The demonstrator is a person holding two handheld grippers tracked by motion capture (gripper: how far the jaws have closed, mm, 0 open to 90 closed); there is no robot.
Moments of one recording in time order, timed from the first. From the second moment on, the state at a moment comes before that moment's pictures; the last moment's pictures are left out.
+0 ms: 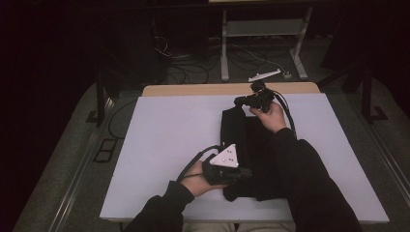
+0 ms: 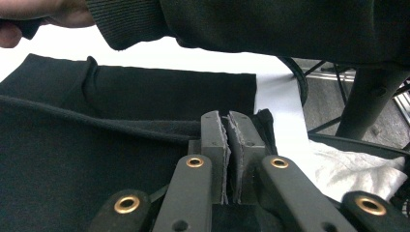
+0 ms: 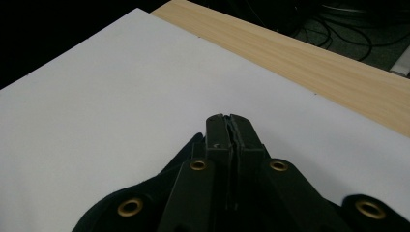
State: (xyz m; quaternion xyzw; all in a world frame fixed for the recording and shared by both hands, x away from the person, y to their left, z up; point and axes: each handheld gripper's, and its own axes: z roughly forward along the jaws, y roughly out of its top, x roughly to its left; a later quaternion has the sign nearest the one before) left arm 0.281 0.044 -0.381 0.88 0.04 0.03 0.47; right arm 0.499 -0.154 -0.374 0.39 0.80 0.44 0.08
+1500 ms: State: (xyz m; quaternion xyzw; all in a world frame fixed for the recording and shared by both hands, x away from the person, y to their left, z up) left arm 0.294 -0.014 -0.386 0.88 0.03 0.00 0.47; right arm 0.496 -0.226 -0.391 0.46 0.77 0.43 0.08
